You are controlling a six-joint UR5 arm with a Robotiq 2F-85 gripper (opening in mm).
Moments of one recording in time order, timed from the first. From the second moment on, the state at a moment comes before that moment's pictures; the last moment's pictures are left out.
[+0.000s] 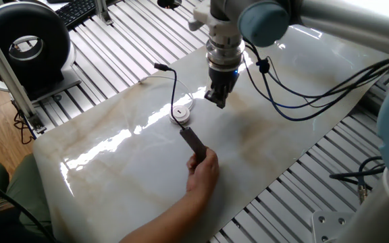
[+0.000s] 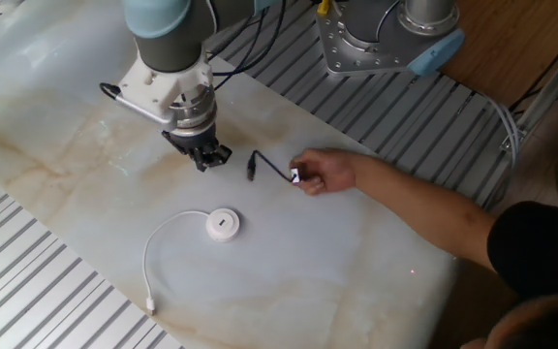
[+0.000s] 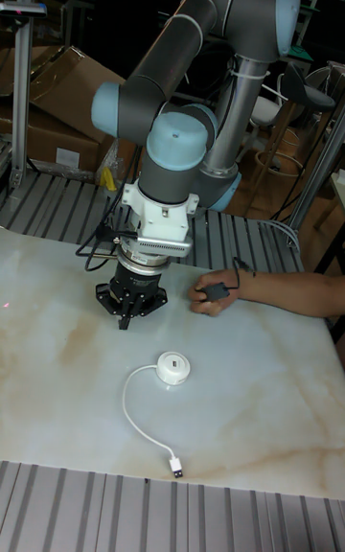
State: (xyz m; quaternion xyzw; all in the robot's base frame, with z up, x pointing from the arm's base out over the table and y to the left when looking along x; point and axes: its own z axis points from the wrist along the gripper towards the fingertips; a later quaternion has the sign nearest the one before) arm 0.513 -0.040 0.025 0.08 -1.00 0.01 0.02
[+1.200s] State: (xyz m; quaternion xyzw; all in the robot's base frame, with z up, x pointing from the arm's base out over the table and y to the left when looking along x) arm 0.480 -0.025 0.054 0.06 -1.00 0.00 0.05
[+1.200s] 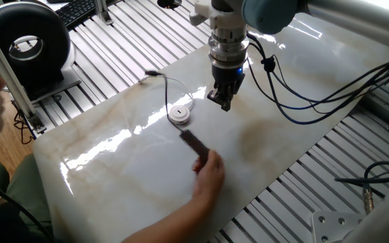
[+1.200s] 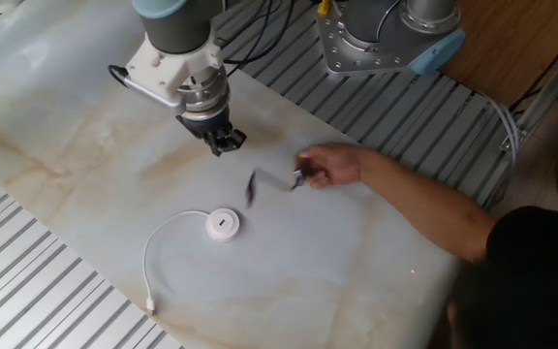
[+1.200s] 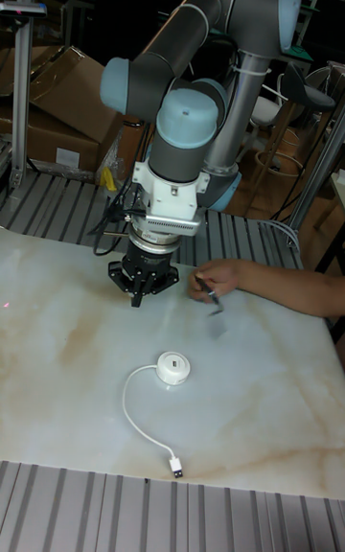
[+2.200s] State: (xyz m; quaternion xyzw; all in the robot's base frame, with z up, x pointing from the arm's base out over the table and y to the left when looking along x) arm 0.472 -0.028 0.059 0.07 -1.00 0.00 0.04
